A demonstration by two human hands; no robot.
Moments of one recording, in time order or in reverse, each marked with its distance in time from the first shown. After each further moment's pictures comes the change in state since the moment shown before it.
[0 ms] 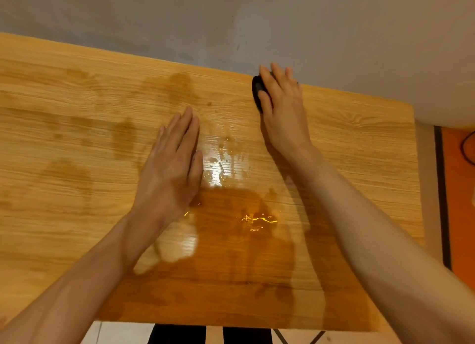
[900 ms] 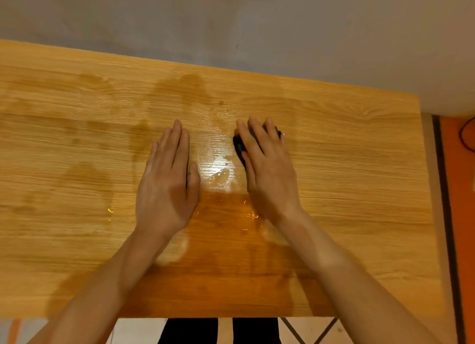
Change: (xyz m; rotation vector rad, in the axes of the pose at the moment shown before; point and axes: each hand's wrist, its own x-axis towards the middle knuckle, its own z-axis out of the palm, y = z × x) left_hand -0.033 -0.021 0.000 0.061 0.066 -0.003; right_hand -0.109 -0.048 0.022 -0.124 -0.039 -0.104
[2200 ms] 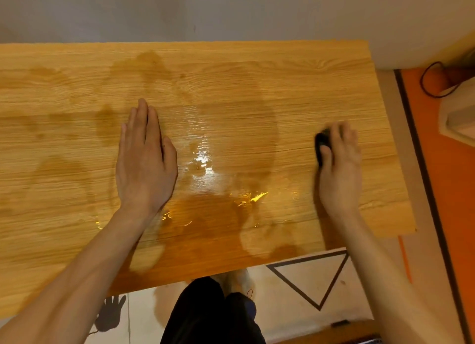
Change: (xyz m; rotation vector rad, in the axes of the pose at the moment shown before) left_hand -0.002 0.001 0.000 0.029 -0.067 -0.045; right_hand -0.120 0.081 -0.051 0.001 0.256 0.582
